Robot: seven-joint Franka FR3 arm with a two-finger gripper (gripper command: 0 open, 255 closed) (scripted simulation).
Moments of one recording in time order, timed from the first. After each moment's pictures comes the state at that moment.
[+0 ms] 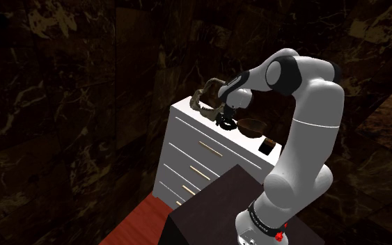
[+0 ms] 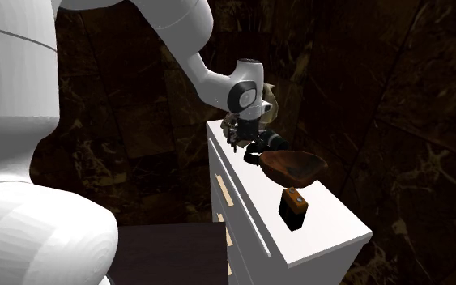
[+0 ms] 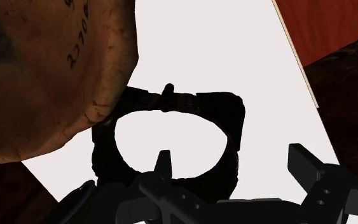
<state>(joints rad) -0.28 0.41 -0.33 -2.09 0.25 2.55 -0.61</state>
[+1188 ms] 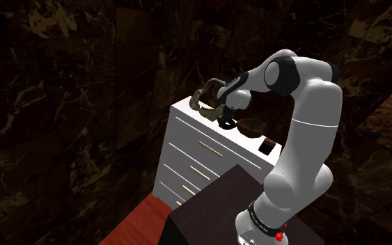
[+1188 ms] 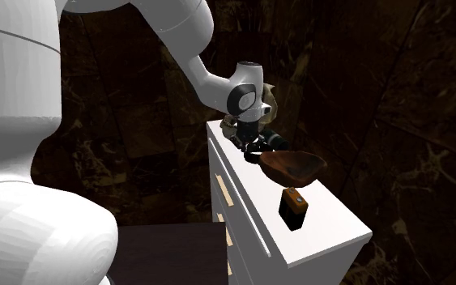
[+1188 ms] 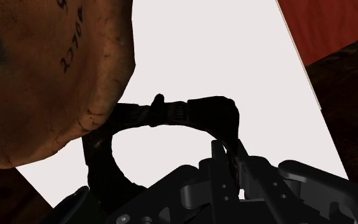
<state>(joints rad) -0.29 0.42 -0.32 -2.09 0.26 2.56 -0.61</state>
